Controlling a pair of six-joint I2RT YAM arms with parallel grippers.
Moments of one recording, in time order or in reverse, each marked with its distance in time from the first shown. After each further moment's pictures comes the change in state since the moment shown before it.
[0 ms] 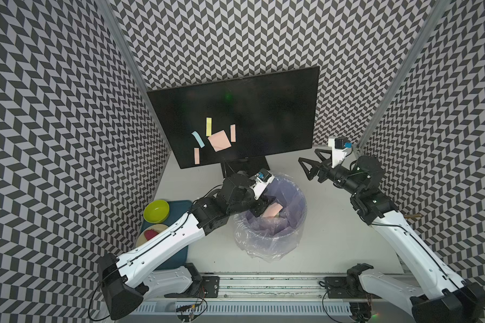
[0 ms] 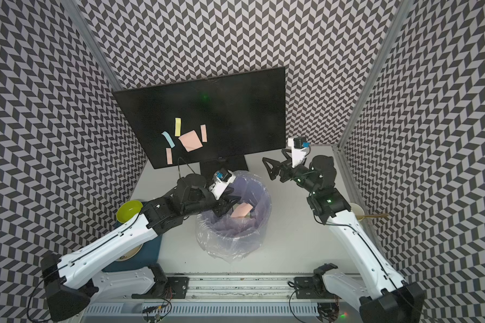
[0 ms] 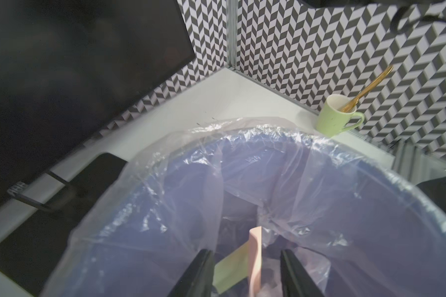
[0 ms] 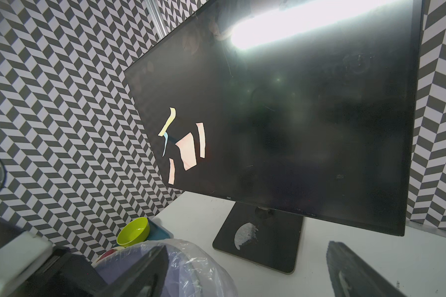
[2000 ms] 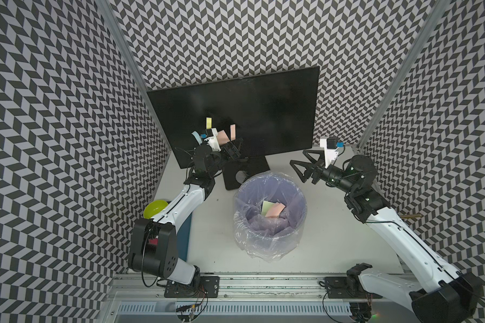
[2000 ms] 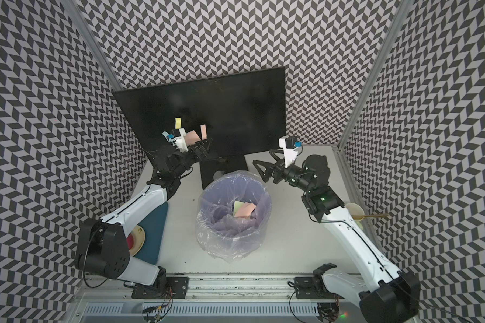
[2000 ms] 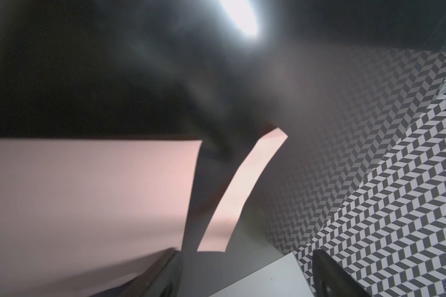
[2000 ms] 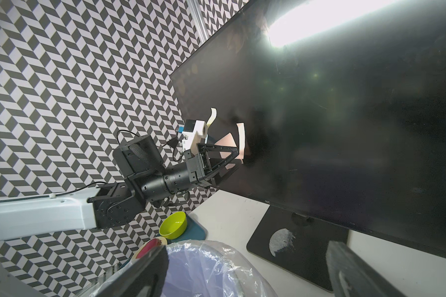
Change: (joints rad) left arm 0.606 0.370 -0.018 0.838 0.214 -0.681; right arm 0.066 0.047 0.002 0.095 -0.111 0.076
